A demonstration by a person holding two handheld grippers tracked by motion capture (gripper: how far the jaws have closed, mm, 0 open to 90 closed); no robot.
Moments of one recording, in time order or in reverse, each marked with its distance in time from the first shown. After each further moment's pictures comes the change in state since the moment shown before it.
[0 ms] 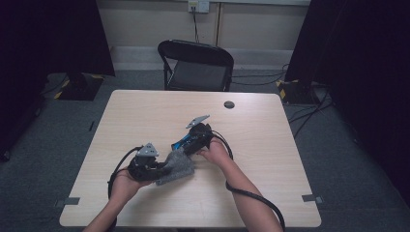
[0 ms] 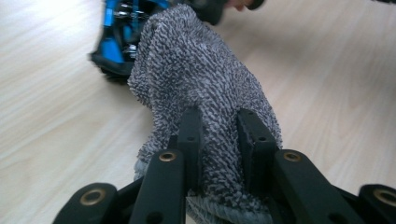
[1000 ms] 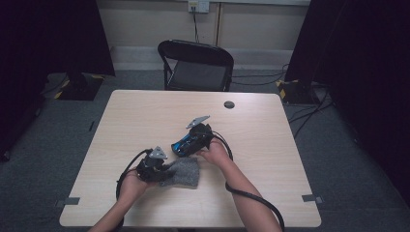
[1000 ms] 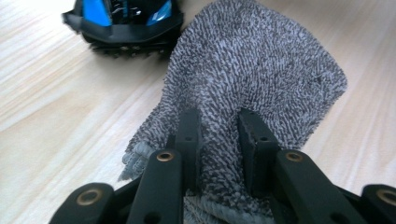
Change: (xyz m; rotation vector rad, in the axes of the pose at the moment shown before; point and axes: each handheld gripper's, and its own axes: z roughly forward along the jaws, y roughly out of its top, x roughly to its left) left arm 0.013 -0.006 0.031 0.113 0.063 -0.004; right arm 0.001 -0.001 0.000 -0.009 -0.005 0.009
